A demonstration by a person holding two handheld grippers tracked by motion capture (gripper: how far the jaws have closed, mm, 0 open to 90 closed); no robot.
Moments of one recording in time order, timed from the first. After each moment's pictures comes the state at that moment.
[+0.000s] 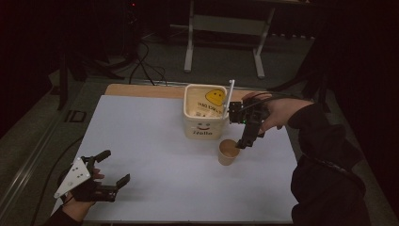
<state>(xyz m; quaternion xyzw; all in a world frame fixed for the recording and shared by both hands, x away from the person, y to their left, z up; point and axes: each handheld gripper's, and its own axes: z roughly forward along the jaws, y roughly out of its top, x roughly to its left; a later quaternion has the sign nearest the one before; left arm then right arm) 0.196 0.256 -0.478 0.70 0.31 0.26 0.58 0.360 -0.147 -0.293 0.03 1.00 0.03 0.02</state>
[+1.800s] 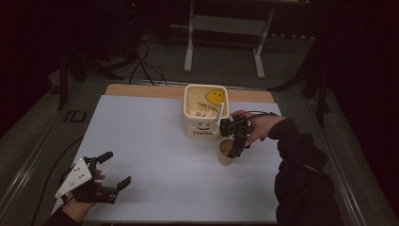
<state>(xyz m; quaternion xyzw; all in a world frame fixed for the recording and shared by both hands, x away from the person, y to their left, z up) 0.196 0.256 -0.480 0.71 0.31 0.25 0.58 0.388 -0.145 -0.394 0.02 1.00 0.03 0.01</state>
